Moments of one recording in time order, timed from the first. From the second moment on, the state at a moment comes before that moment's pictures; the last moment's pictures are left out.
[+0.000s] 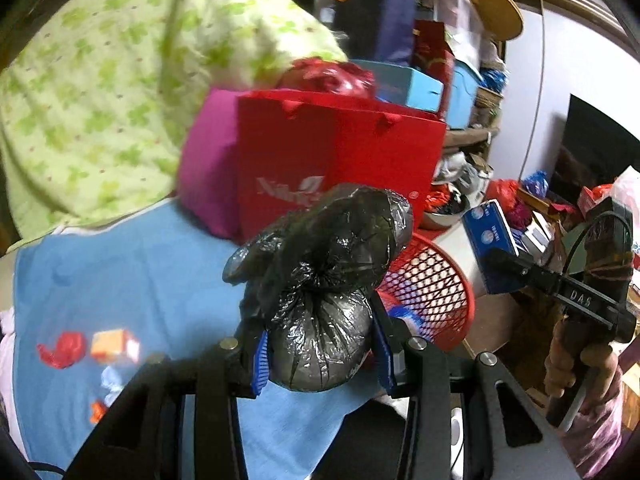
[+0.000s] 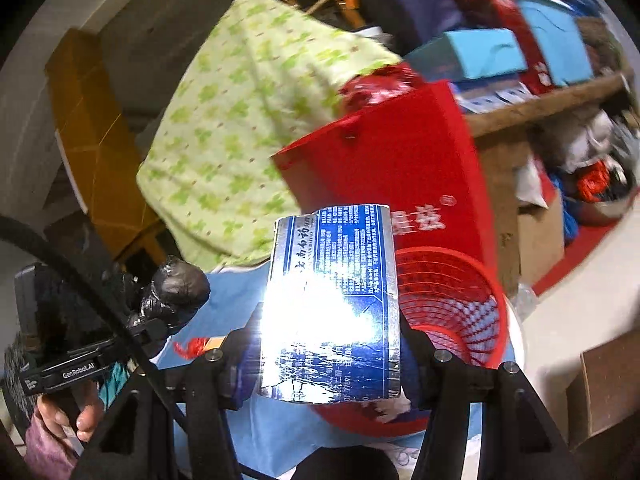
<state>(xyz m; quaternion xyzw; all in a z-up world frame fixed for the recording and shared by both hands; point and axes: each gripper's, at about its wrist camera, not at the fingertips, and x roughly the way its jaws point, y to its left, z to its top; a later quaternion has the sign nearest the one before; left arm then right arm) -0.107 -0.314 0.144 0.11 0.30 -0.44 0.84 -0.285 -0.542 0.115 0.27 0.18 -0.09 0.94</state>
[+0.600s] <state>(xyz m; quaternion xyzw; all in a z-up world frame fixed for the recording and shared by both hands) -0.098 -0.384 0.093 0.15 0.34 -0.44 0.82 -0.280 -0.603 0.055 0.39 0.17 -0.10 0.90</state>
